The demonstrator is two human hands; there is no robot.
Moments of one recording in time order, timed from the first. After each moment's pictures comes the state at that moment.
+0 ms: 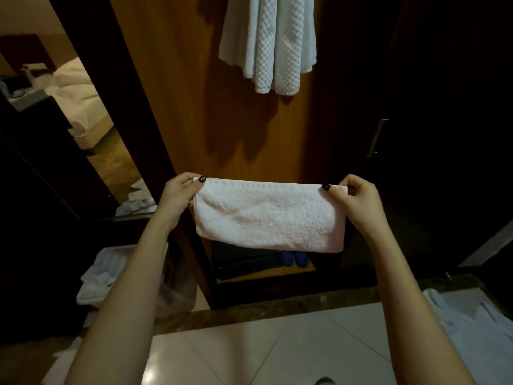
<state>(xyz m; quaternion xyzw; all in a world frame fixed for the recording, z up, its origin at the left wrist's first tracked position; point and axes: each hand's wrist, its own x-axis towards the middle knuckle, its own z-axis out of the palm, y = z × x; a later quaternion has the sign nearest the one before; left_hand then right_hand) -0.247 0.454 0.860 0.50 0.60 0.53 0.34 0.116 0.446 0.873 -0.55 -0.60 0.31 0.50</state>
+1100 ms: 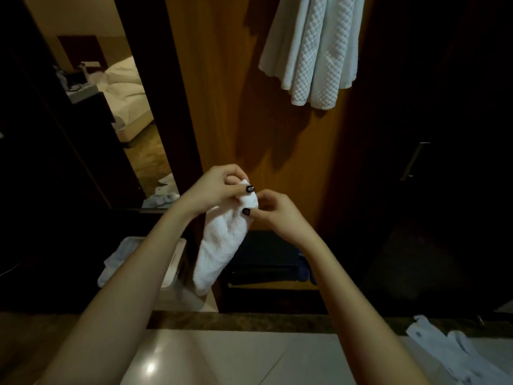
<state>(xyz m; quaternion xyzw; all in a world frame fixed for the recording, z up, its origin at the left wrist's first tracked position) -0.226 0.432 0.926 0.67 0.55 0.39 0.31 -0.039 0.445 0.888 -0.35 -0.74 0.48 0.32</state>
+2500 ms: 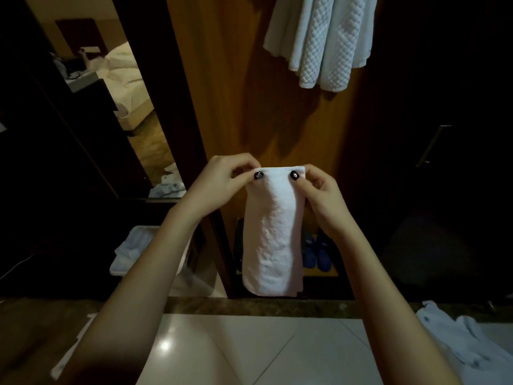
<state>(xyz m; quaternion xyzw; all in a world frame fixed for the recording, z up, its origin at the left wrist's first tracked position) -0.212 0.418 0.942 0.75 0.53 0.37 0.15 -0.005 0.457 0.897 -0.28 -0.60 0.58 0.47</state>
